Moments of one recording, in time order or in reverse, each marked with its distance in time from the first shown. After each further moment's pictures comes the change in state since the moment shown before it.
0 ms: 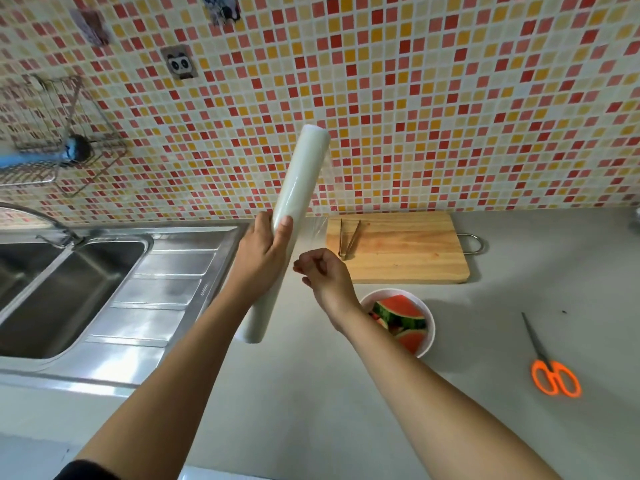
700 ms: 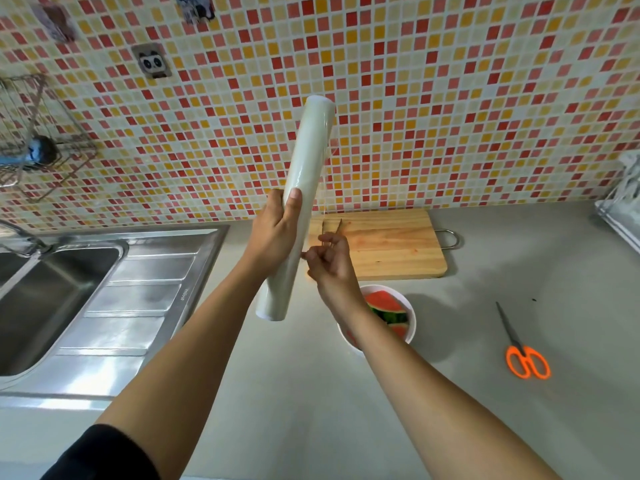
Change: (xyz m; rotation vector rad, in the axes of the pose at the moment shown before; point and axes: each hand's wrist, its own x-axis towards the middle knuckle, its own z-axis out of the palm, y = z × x) left_hand 0.021 0.045 0.022 -0.242 -0.089 0.004; right_hand -0.007 -0.004 -0.027 0.018 0.057 -0.118
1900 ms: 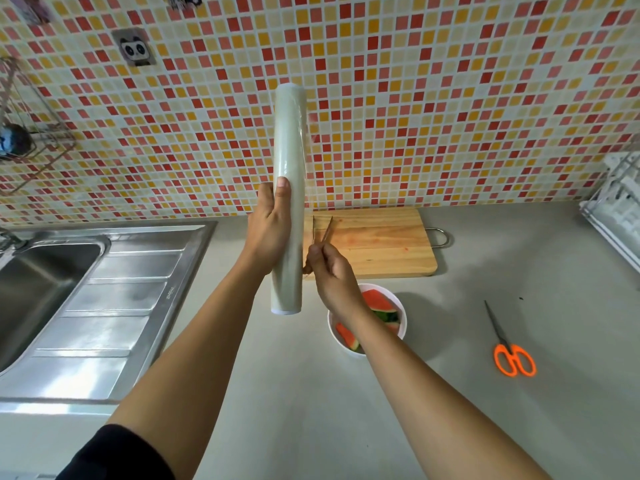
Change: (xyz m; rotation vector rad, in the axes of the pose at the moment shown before) left_hand 0.011 -0.003 0.014 -0.216 0.045 -0.061; right_hand 0.003 0.006 -0.015 -0.298 0.022 -0.075
